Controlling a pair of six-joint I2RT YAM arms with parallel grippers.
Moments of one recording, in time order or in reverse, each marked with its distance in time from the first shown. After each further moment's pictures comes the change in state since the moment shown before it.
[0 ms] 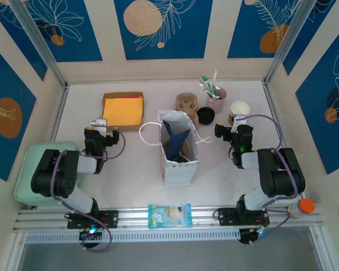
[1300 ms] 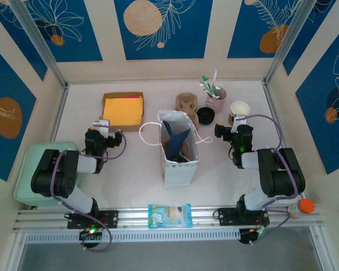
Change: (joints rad) left arm 0.008 0.000 0.005 -0.040 0.109 0.001; right arm 0.000 0.000 0.000 0.000 0.000 0.000
